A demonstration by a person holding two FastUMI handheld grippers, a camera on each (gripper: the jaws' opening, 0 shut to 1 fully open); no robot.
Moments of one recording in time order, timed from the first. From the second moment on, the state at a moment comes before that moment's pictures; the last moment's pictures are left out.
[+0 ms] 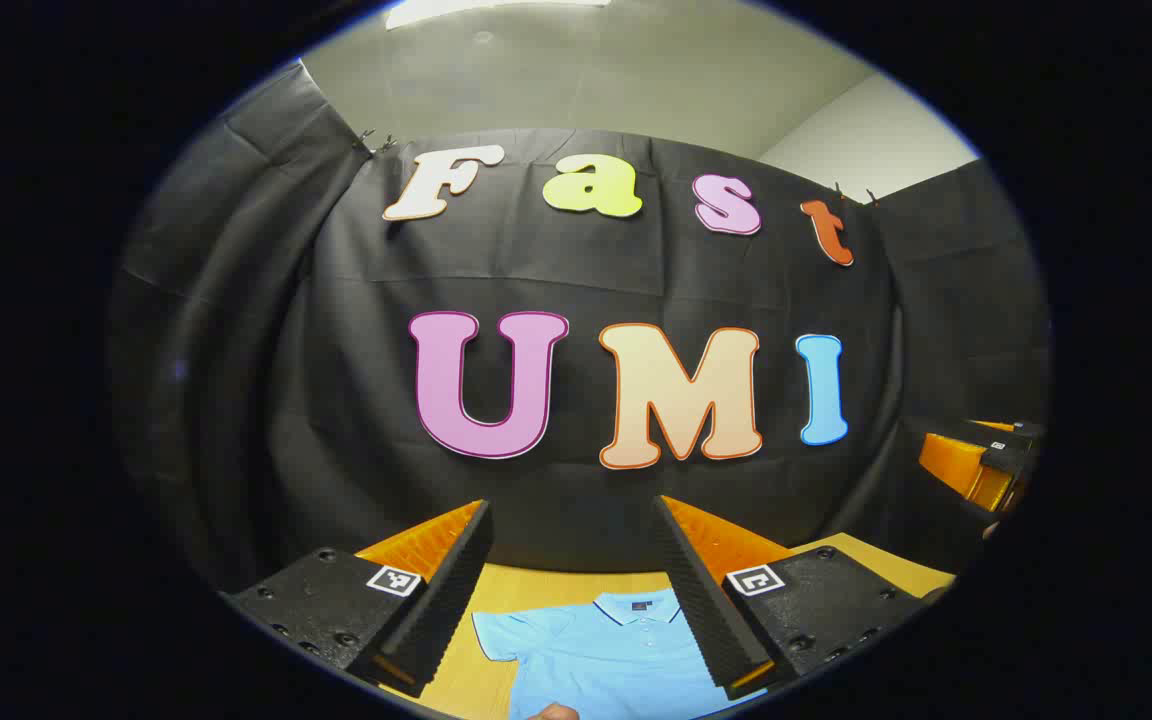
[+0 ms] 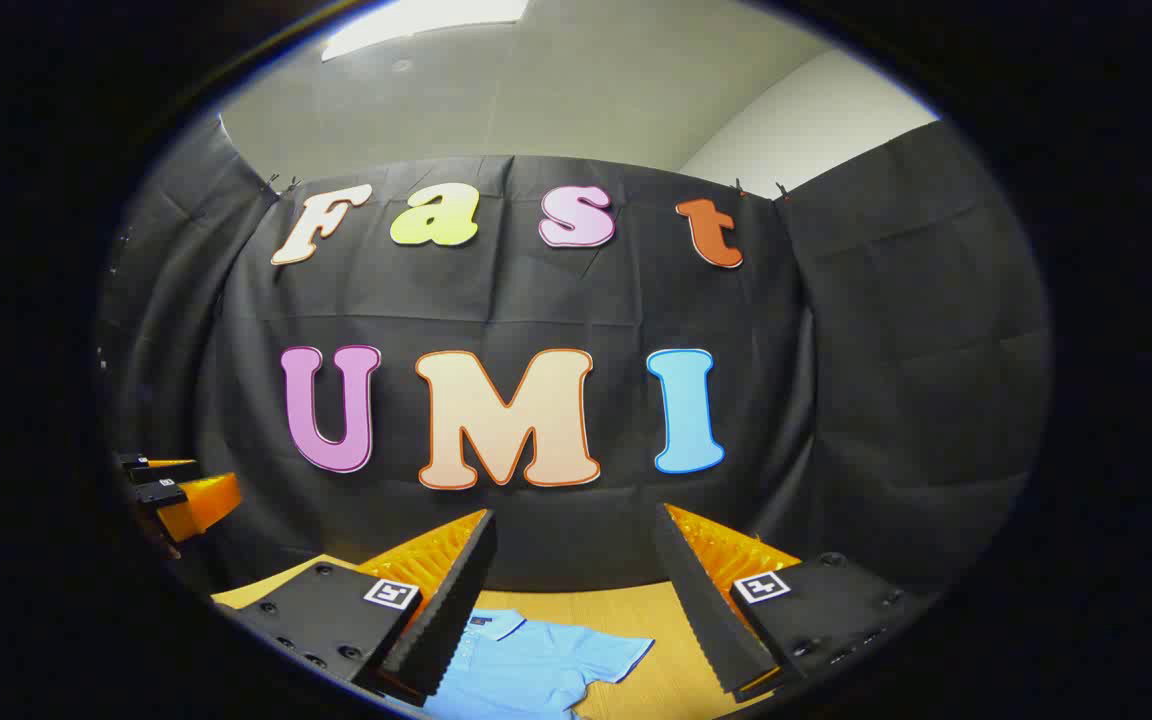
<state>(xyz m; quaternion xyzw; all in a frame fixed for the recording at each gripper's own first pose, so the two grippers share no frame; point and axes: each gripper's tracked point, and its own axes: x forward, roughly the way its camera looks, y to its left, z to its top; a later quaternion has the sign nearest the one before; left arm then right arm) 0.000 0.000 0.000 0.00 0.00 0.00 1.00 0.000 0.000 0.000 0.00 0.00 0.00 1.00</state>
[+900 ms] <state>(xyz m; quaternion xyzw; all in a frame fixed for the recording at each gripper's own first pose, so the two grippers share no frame) -0.006 0.000 0.000 0.01 0.00 0.01 1.00 0.008 -0.002 -0.001 -0.03 -0.01 0.01 1.00</state>
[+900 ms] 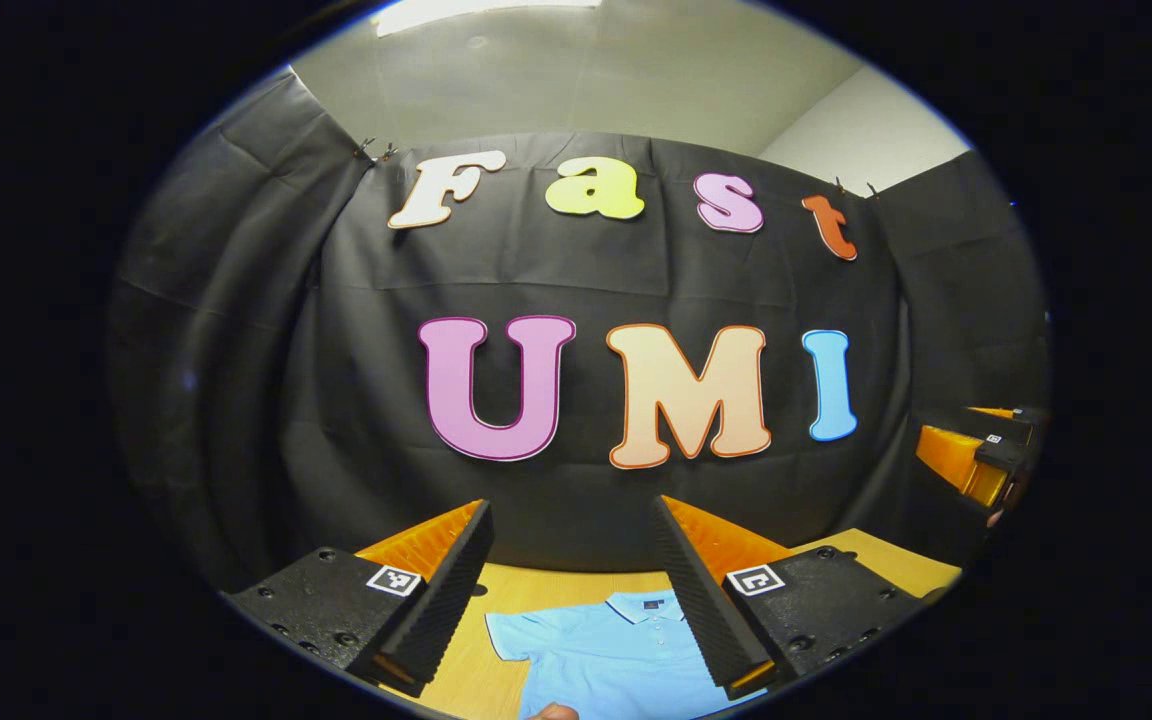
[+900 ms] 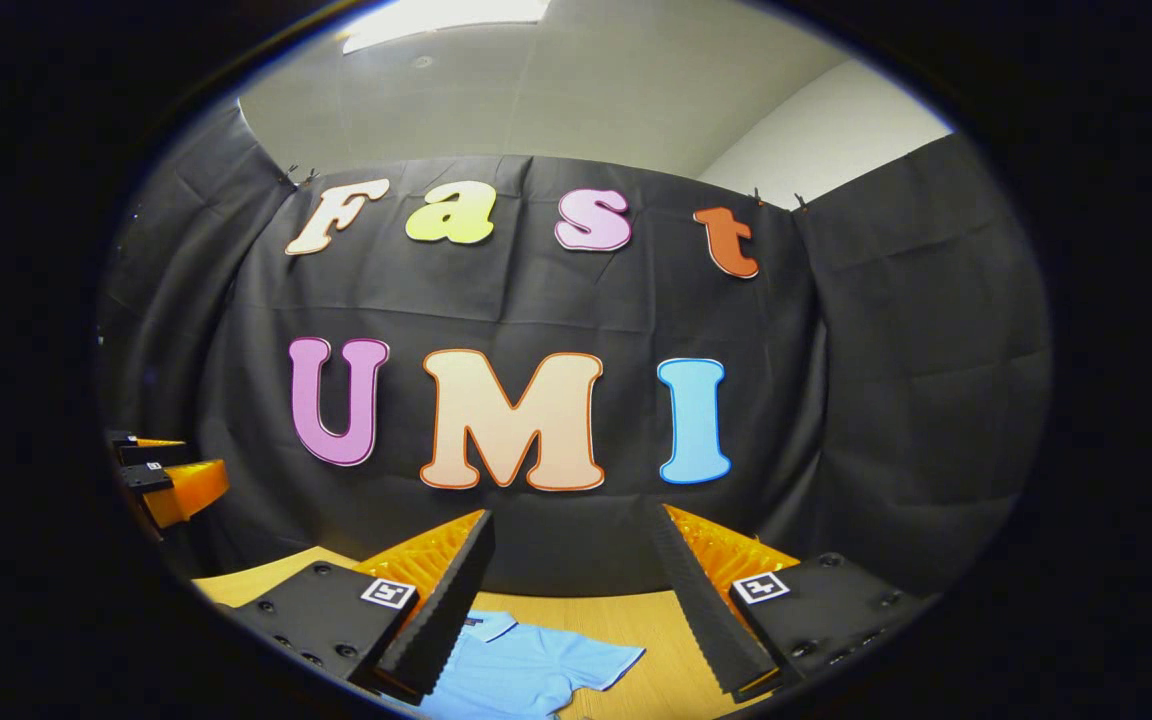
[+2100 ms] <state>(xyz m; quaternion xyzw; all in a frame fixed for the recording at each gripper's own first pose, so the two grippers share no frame) -0.005 -0.014 -0.006 0.05 0.01 0.08 1.00 0.125 -0.055 -0.196 -0.08 0.14 0.07 0.99</state>
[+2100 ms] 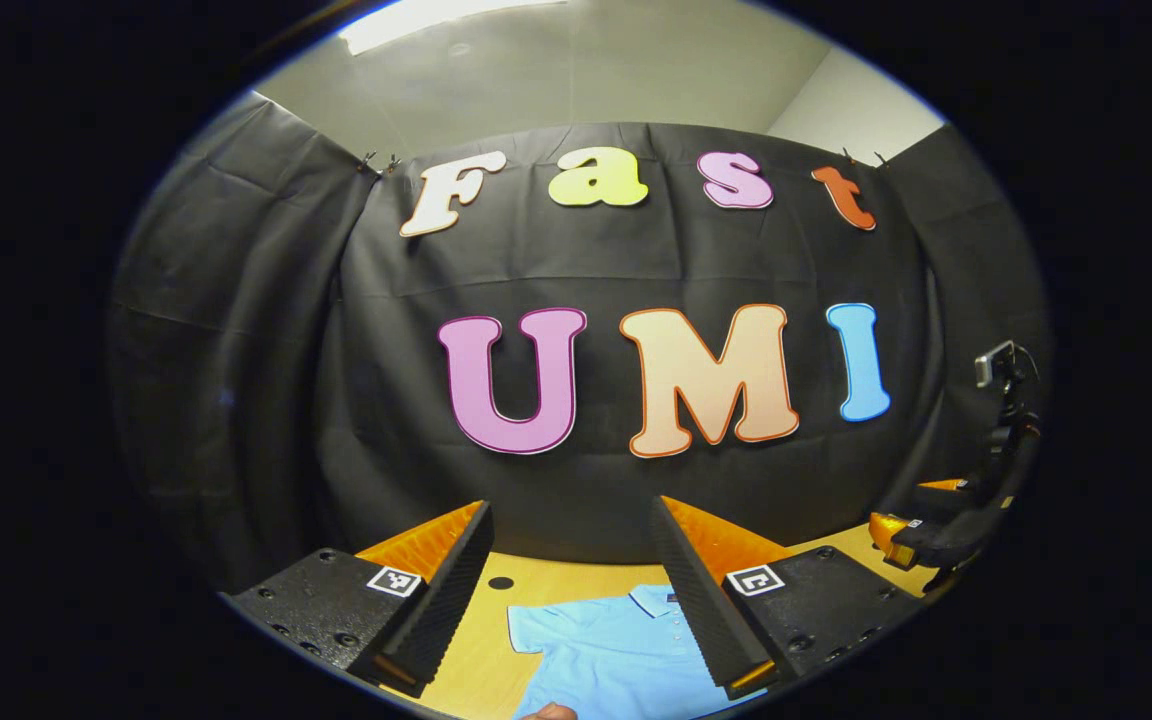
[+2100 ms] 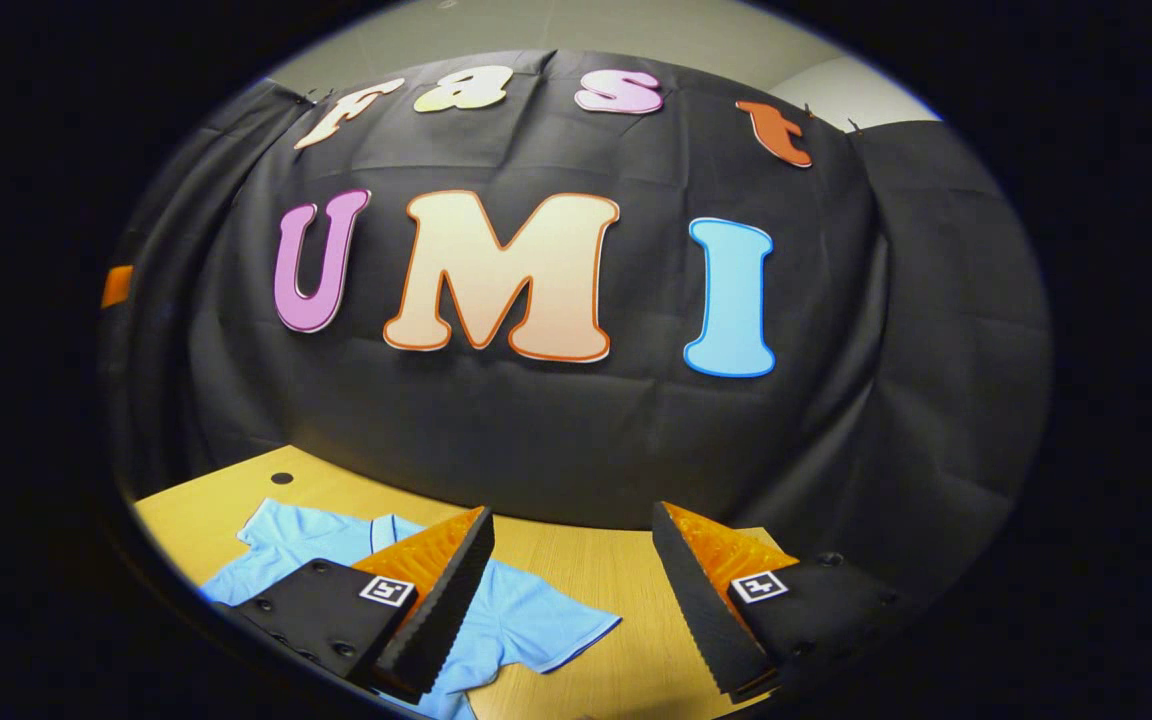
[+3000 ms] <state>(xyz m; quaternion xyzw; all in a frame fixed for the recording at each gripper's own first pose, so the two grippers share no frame) 0.003 -0.011 -0.050 0.06 0.08 0.13 0.99 0.160 -0.074 -0.391 -0.08 0.30 0.08 0.95</state>
